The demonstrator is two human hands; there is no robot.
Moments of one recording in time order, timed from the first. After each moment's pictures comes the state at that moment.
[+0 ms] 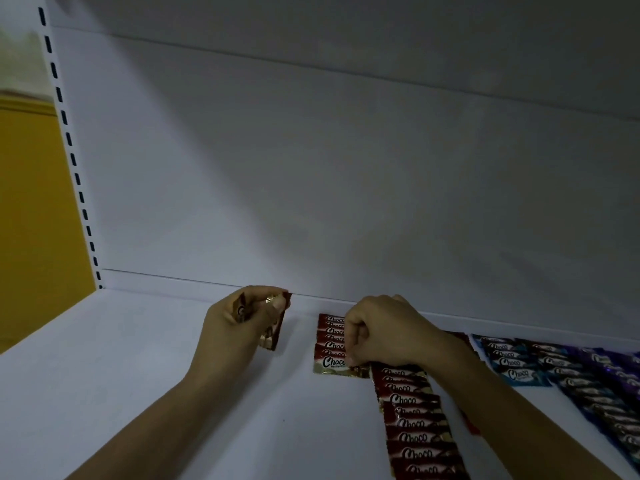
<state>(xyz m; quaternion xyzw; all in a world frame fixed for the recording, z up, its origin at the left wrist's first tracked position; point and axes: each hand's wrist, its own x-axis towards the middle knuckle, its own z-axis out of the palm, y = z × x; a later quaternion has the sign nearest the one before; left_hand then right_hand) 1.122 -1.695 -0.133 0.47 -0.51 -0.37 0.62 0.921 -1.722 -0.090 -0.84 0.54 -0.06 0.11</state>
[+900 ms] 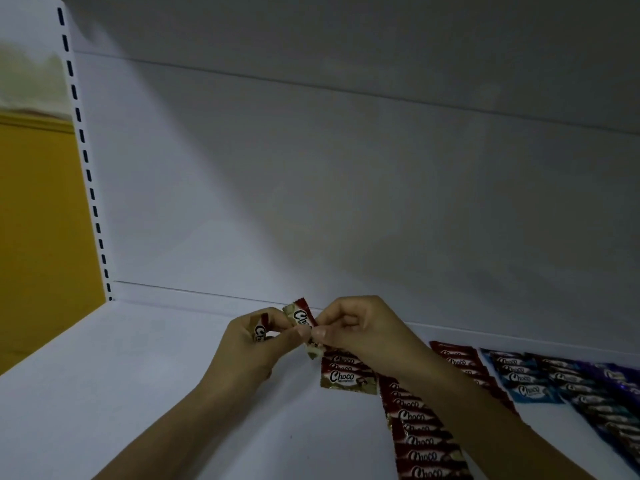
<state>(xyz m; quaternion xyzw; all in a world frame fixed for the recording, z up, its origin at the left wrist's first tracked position) 1.121 -1.691 -0.130 0.45 -0.53 -0.45 0.56 0.949 -1.709 -0.089 -0.73 0.45 -0.34 0.40</state>
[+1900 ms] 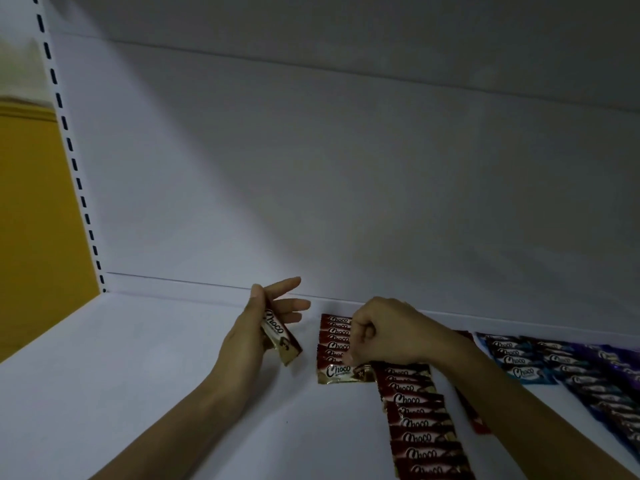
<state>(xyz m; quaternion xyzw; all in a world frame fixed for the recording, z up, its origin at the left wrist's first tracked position) 1.112 -1.702 -0.146 0.39 -0.51 -0.50 0.59 0.919 -1.715 -0.083 -0.81 0.55 -0.07 0.20</state>
